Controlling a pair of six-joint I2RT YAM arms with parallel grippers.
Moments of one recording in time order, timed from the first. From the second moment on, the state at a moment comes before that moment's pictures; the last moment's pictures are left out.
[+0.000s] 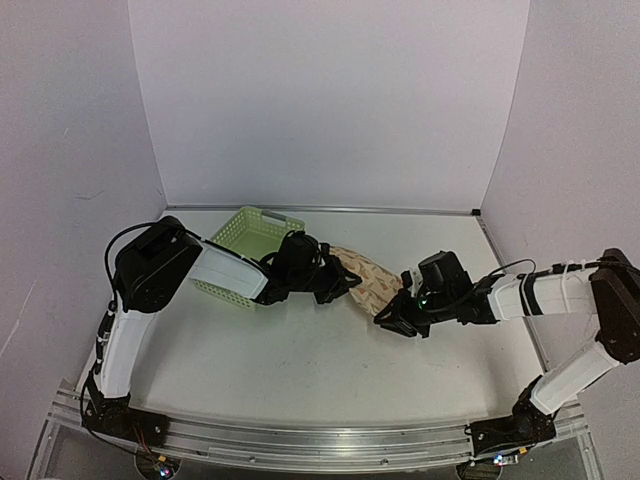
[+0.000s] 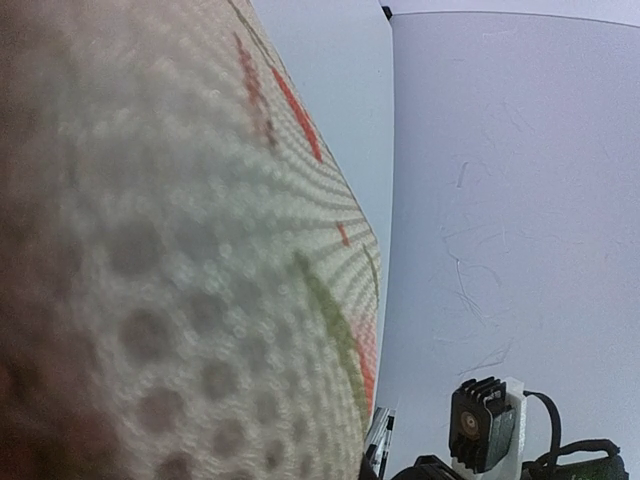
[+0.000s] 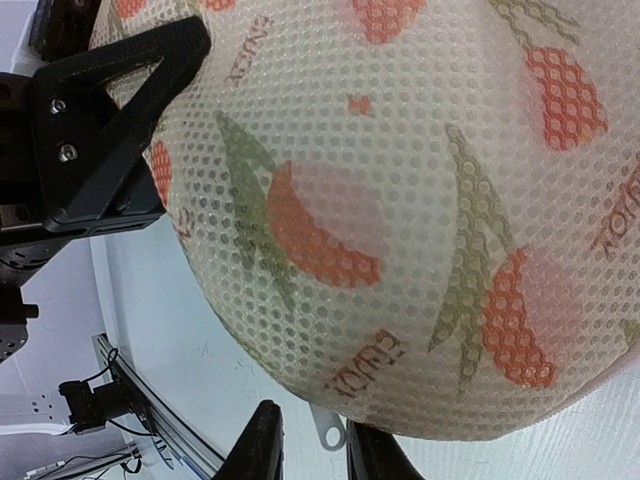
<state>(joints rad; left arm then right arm) -0.87 2.25 1.39 0.47 0.35 -1.31 0.68 1.47 0.64 0.02 -0.33 0.97</state>
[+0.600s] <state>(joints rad) -0.86 2.25 1.39 0.47 0.35 -1.31 0.68 1.48 0.64 0.02 -0.32 1.00</state>
